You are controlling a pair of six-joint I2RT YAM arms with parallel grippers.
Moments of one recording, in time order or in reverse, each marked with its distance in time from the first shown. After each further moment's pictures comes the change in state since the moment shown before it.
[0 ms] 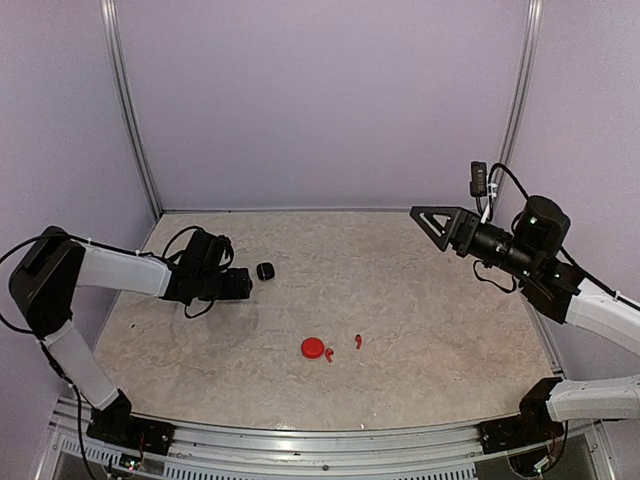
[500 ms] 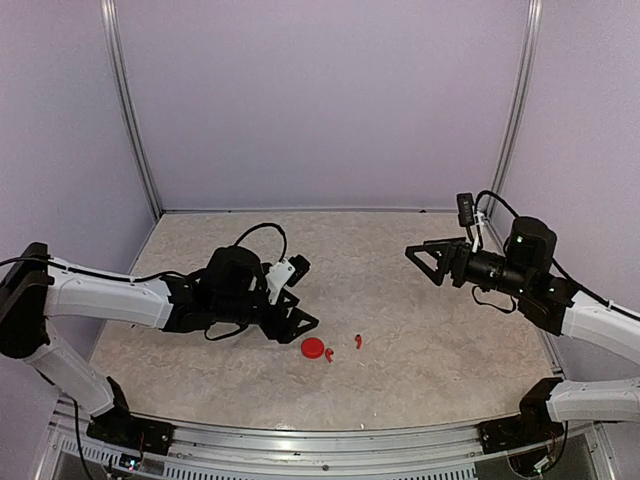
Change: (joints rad) left arm -0.407 -0.204 -0.032 0.103 0.274 0.377; right arm -0.021 -0.016 -0.119 -0.080 -0.052 -0.125
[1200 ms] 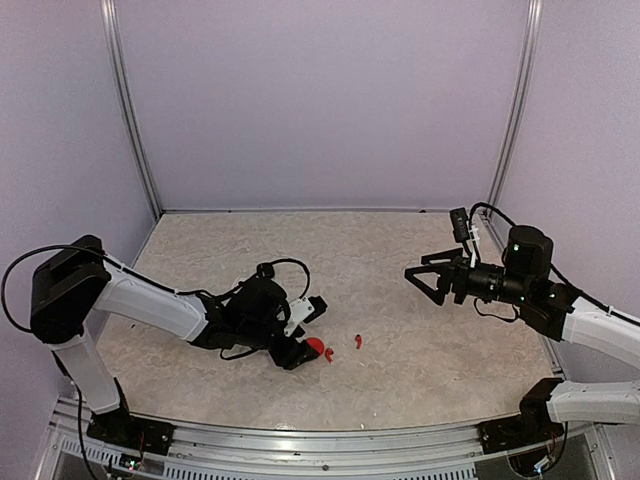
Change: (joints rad) left arm -0.054 0.244 -0.004 0.027 -0.017 0.129; right arm -0.003 -0.028 -0.051 -0.073 -0.068 -0.125
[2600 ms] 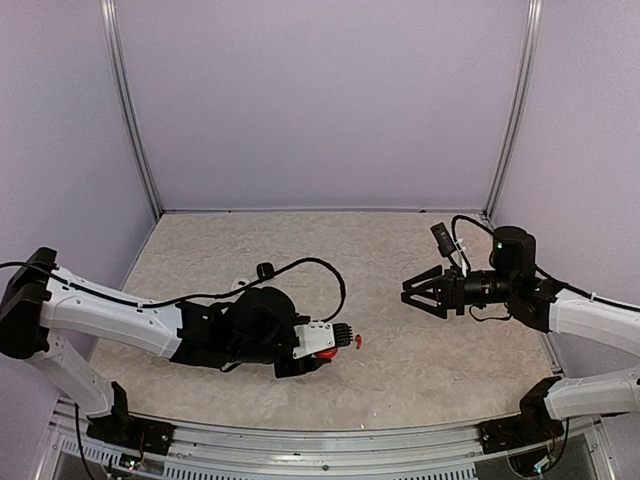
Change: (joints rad) left arm -0.224 -0.181 0.023 -0.100 -0.236 0.371; right arm -0.051 0.122 0.003 0.017 -0.362 -0.005
